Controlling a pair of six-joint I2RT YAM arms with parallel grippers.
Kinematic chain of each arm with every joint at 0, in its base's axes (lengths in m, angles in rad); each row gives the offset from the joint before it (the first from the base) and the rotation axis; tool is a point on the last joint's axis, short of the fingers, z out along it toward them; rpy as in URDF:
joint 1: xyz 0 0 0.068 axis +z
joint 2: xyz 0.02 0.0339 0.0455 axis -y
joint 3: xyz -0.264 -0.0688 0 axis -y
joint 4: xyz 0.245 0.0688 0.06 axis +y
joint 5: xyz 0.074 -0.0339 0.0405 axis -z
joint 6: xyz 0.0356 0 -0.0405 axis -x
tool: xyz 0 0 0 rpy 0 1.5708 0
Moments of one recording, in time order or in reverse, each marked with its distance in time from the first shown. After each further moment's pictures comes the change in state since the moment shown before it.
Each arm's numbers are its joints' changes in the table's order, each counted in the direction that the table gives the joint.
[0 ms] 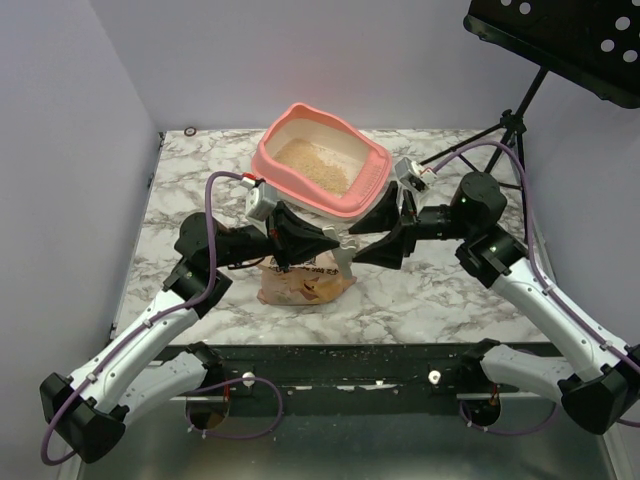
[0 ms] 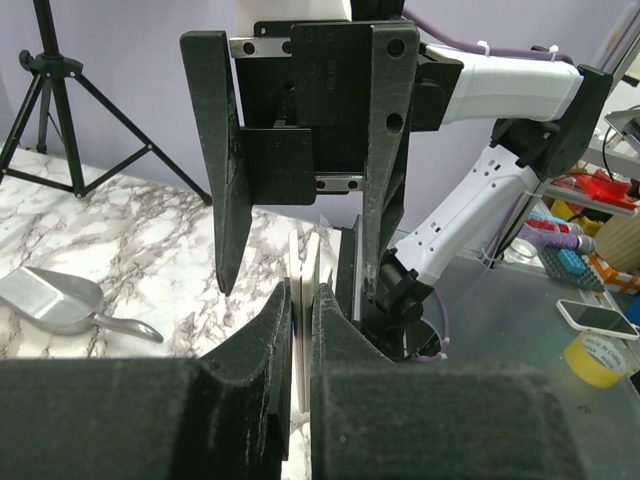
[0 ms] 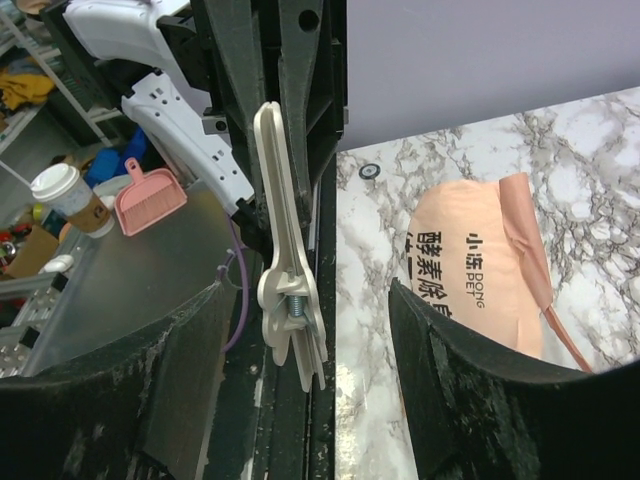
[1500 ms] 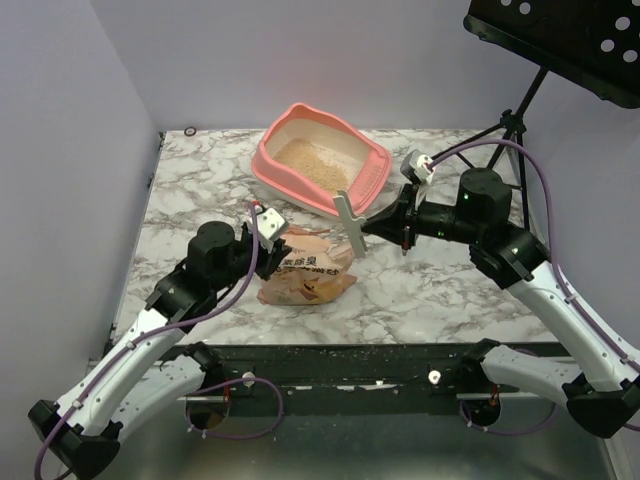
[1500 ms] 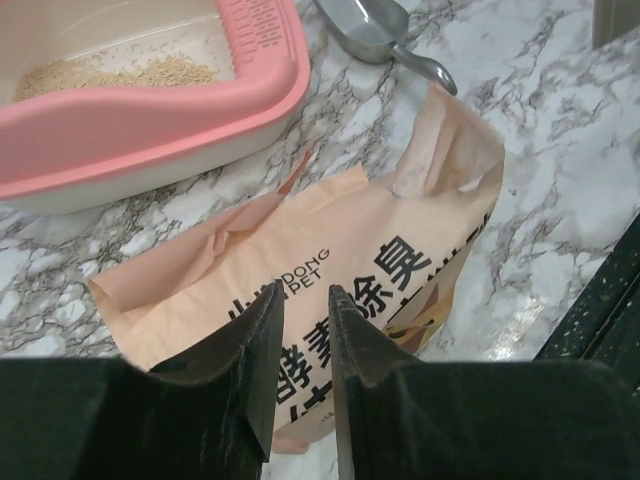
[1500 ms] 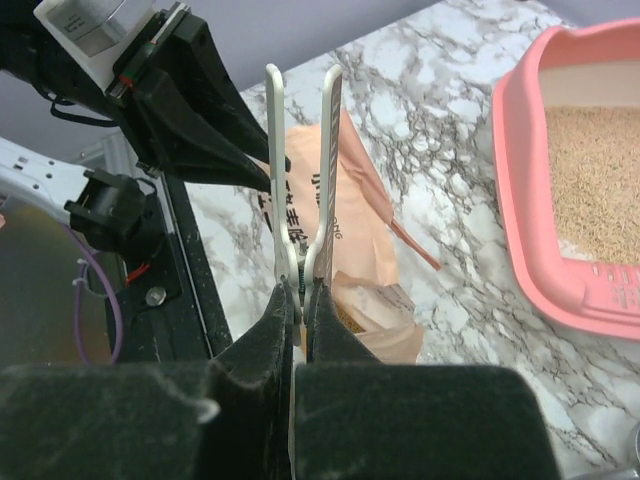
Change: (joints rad) left arm 0.013 0.127 -0.009 0.730 -0.583 -0.534; right arm 0.042 0.037 0.149 0.411 0.457 0.224
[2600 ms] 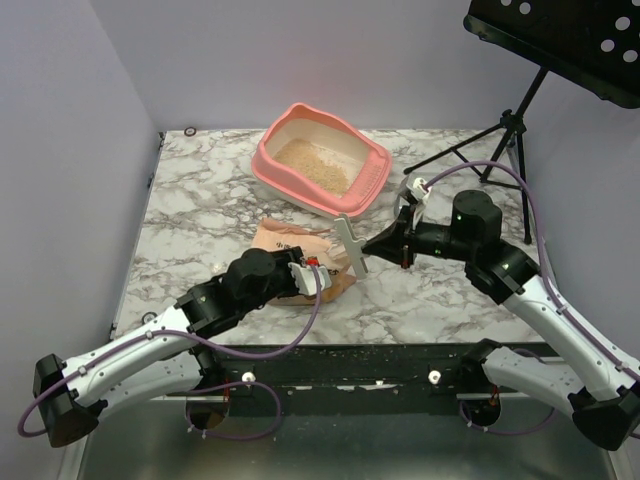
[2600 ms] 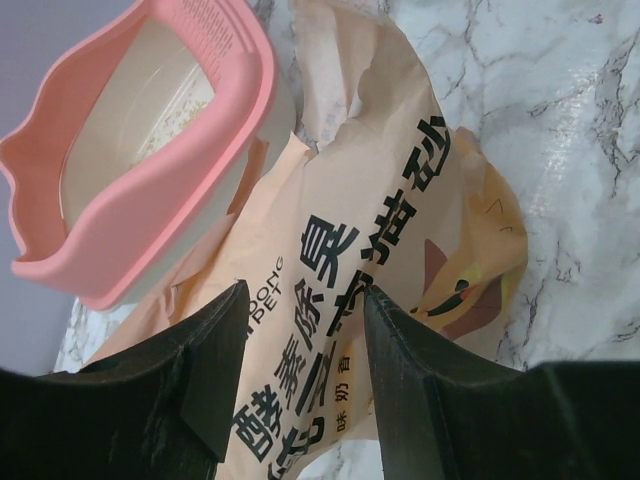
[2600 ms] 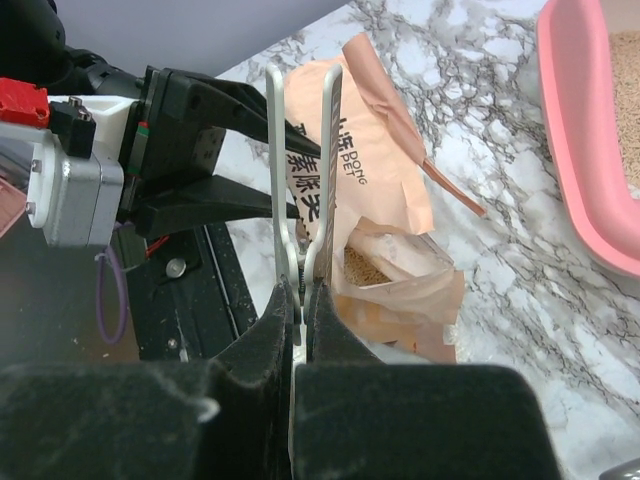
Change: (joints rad) left arm -0.336 -0.036 -0.158 -0.091 -0.275 -0.524; right arm 0.000 0.077 -0.206 -0.071 -0.025 -0.060
